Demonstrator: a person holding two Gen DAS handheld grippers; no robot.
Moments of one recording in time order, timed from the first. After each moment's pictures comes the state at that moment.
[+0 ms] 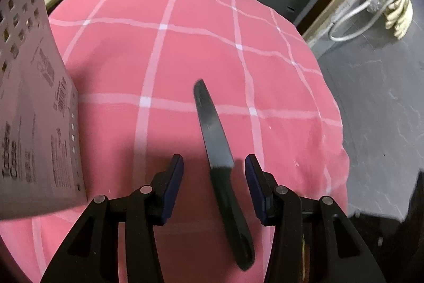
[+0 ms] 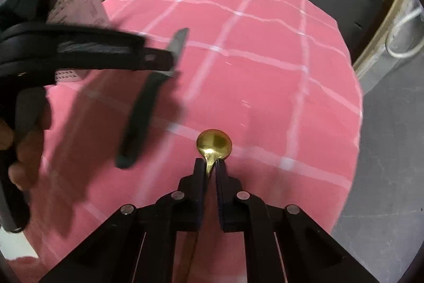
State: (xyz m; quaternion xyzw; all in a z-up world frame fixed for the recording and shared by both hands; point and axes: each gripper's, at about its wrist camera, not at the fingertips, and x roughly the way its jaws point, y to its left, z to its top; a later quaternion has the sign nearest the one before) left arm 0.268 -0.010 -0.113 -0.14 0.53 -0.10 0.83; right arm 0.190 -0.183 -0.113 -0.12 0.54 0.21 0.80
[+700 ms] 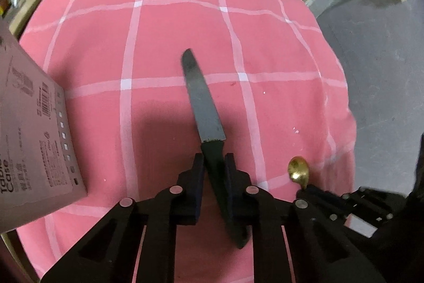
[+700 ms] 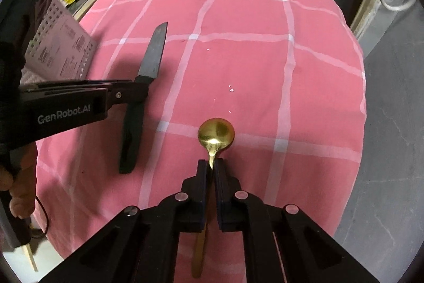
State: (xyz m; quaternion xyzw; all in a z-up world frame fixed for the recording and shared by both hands) left arm 0.280 -0.026 -0.113 -0.08 0.61 -0.12 0.78; right arm 0.204 -0.190 -0.113 -0.02 0.60 0.18 0.78
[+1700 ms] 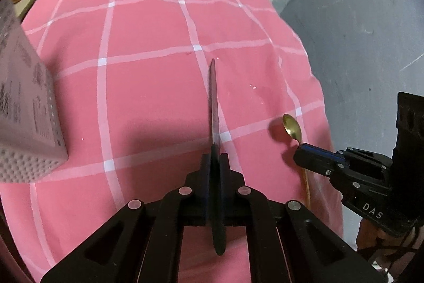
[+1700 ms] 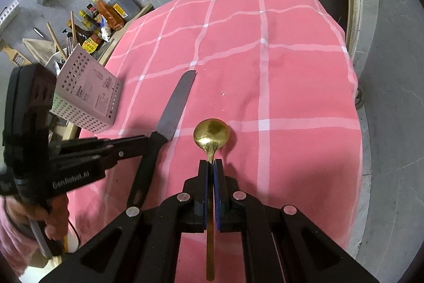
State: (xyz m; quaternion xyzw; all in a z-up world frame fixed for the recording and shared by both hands) left arm 0.239 -0.050 -0.105 -0.04 0.59 -0.20 0.78; right arm 0.175 -0.240 -0.100 0.11 0.54 0.23 0.80
